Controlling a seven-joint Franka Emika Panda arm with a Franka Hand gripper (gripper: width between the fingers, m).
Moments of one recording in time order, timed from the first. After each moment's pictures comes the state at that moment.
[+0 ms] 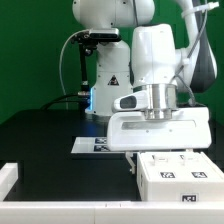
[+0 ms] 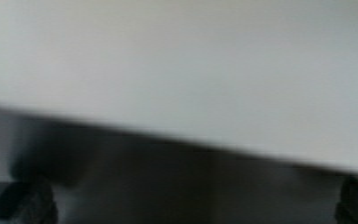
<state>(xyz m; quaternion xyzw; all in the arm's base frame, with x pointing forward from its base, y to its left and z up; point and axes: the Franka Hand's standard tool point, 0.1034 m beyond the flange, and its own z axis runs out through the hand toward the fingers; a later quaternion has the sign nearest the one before) 0.505 0.063 0.003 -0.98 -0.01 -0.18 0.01</state>
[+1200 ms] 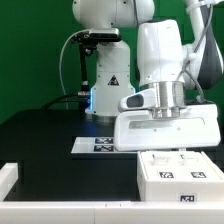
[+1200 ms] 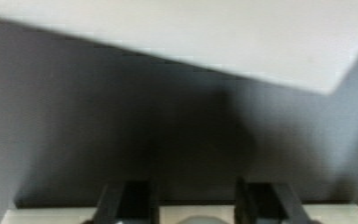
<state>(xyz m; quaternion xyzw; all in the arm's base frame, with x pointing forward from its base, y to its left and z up) 0.510 0.073 0.011 -0.99 0.00 -0.15 0.03</state>
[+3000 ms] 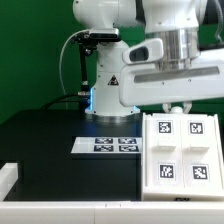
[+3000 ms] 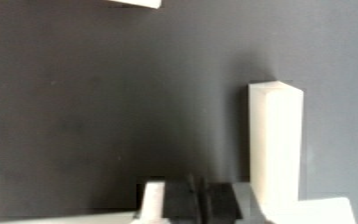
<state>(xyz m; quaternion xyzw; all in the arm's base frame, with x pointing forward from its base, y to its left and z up) 0.530 0.083 0.117 -1.00 0.03 0.00 0.06</state>
